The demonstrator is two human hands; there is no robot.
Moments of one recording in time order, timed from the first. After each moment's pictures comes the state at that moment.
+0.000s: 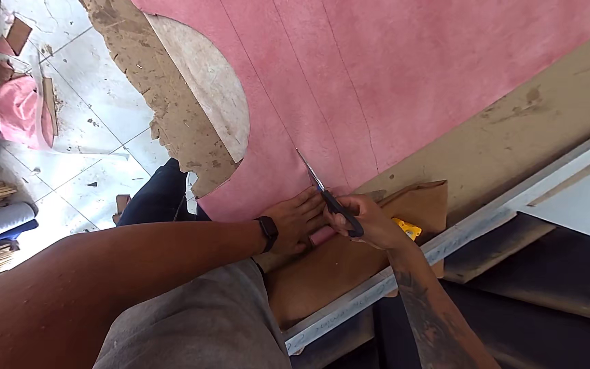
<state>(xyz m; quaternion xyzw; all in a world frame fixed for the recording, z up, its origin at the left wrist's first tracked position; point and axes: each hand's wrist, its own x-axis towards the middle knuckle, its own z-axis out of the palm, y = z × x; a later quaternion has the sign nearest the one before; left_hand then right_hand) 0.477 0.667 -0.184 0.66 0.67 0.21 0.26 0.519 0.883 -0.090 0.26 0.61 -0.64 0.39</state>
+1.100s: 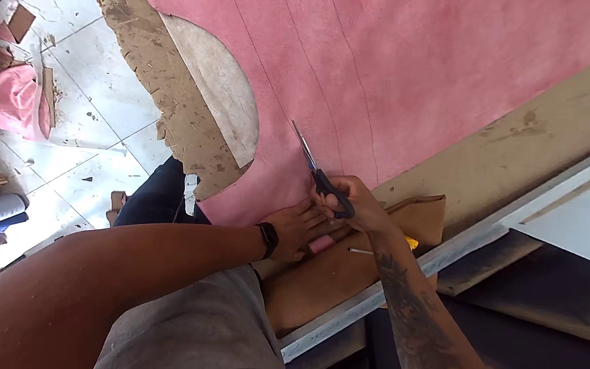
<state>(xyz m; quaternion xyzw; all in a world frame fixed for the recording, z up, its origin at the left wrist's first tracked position) 0.469 0.668 -0.177 0.65 0.65 0.21 0.34 0.456 0.862 -0.110 0.18 0.58 -0.72 0.33</state>
